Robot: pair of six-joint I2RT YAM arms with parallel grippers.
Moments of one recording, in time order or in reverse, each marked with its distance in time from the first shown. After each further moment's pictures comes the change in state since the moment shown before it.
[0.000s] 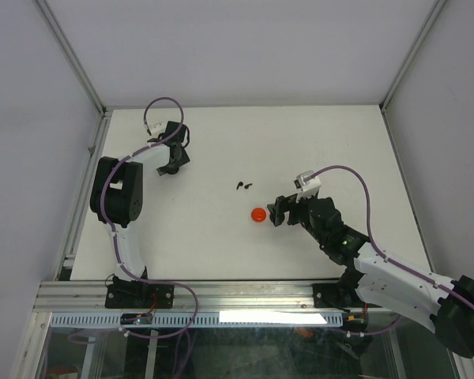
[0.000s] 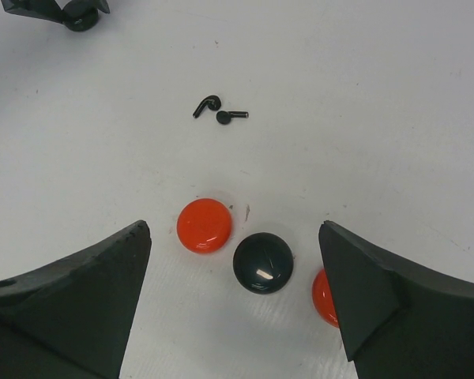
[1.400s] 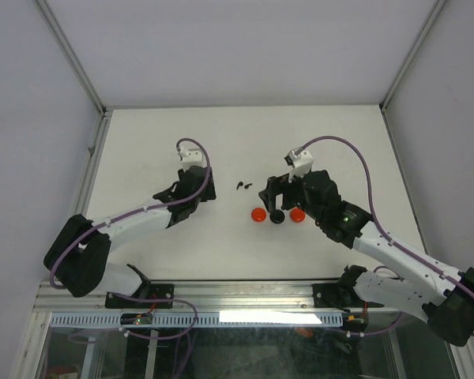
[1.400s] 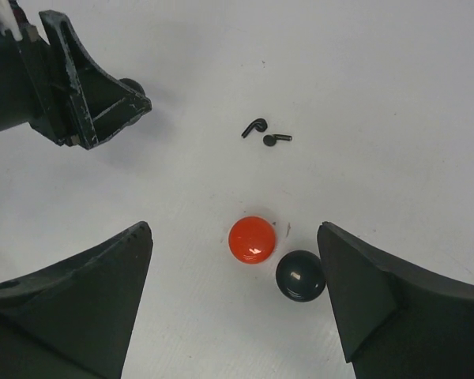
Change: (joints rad) left arm -0.415 -0.583 -0.589 0.351 -0.003 0.137; right arm -0.012 0.114 0.344 -0.301 -0.099 0.023
